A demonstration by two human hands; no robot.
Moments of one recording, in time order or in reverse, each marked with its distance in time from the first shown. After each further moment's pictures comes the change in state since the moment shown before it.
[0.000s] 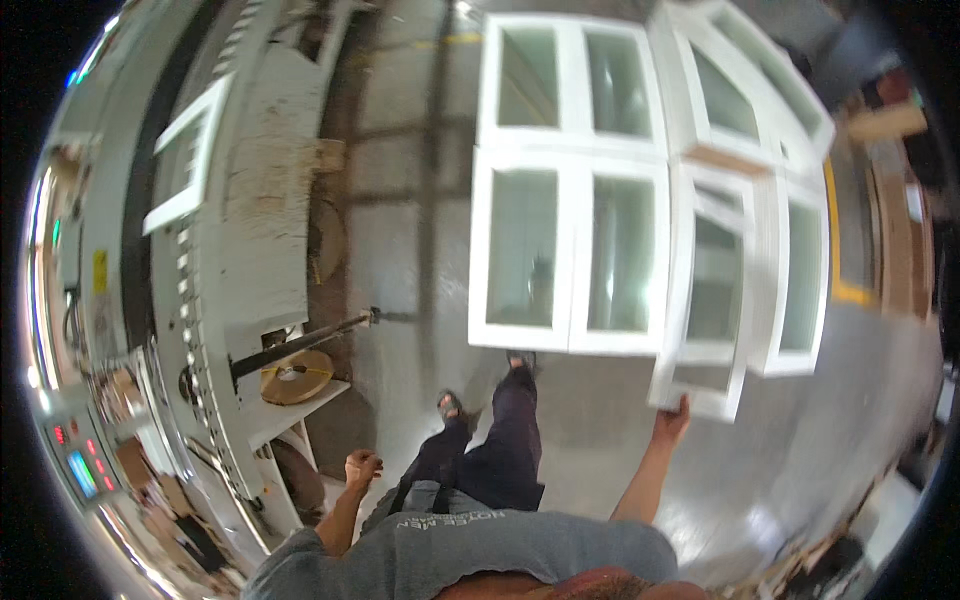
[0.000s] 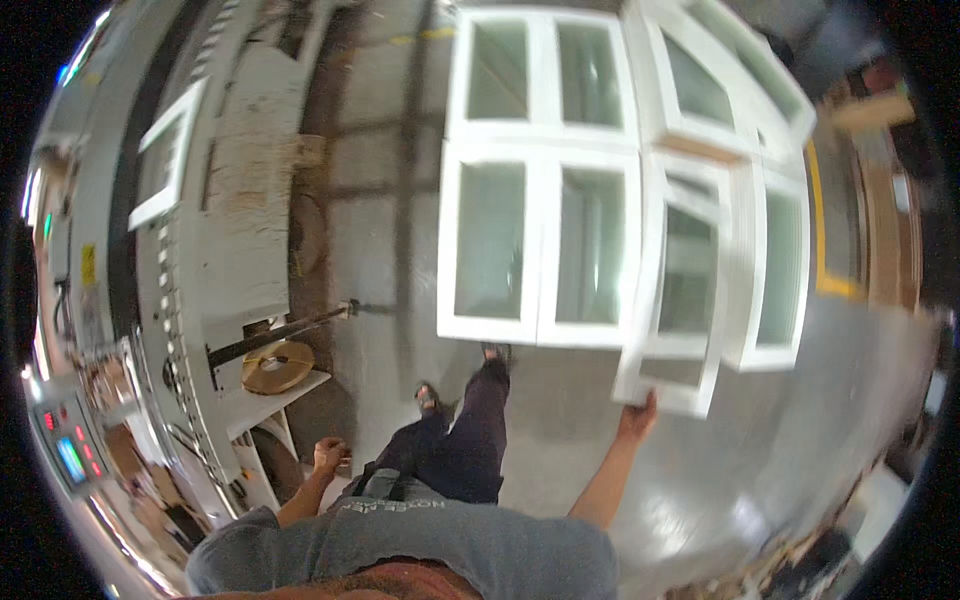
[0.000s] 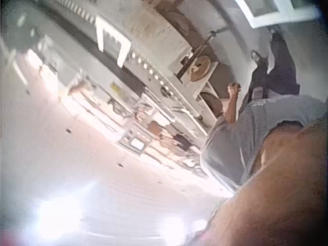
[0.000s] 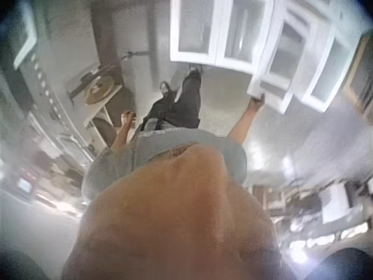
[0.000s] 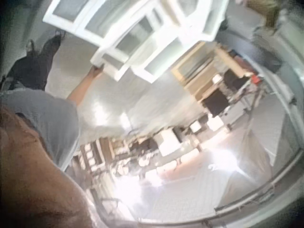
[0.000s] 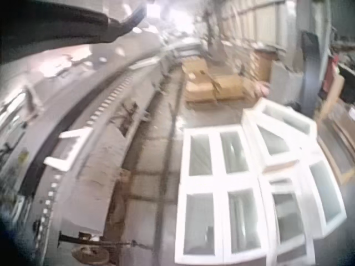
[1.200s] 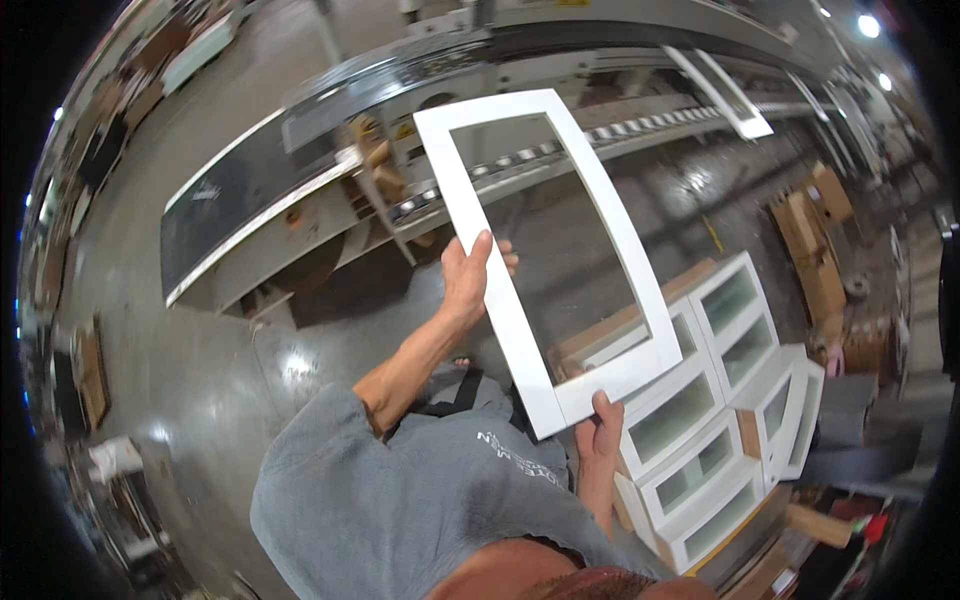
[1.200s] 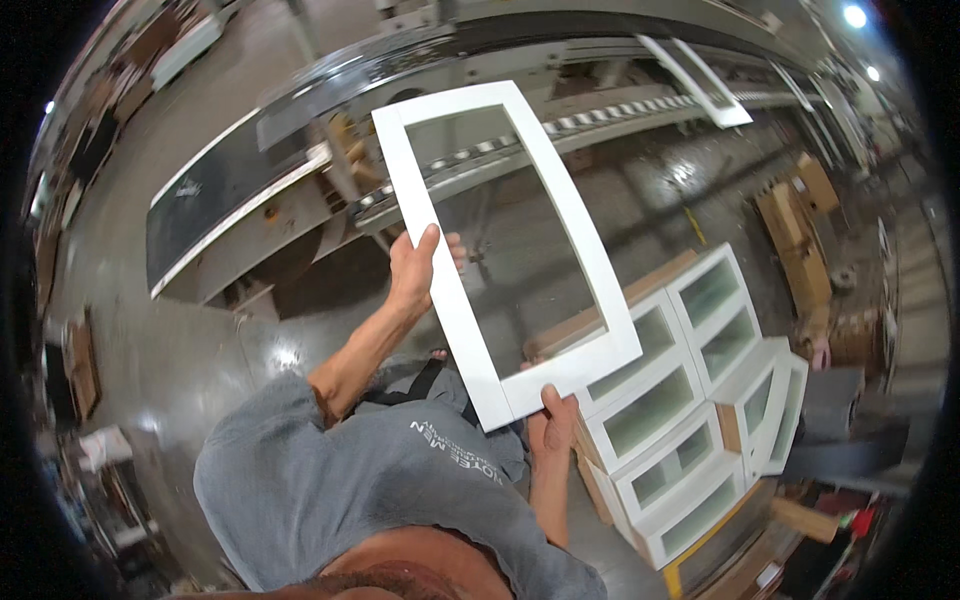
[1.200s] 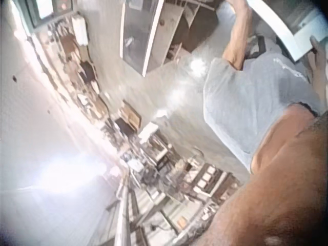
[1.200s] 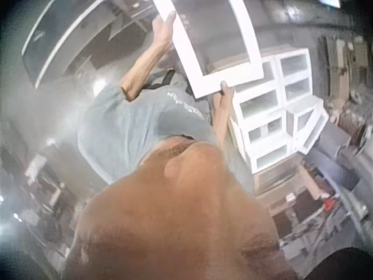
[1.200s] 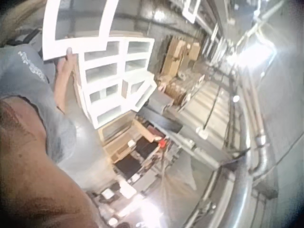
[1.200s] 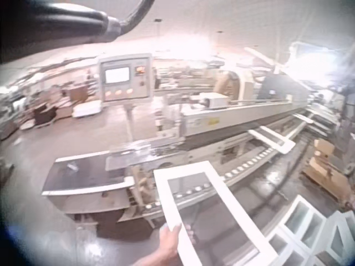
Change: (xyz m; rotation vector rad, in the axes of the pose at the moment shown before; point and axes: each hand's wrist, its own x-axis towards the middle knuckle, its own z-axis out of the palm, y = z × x) left_hand -0.175 0.044 -0.196 -1.509 0.302 0.627; right_hand -0.558 0.194 0.163 -0.839 -1.228 0.647
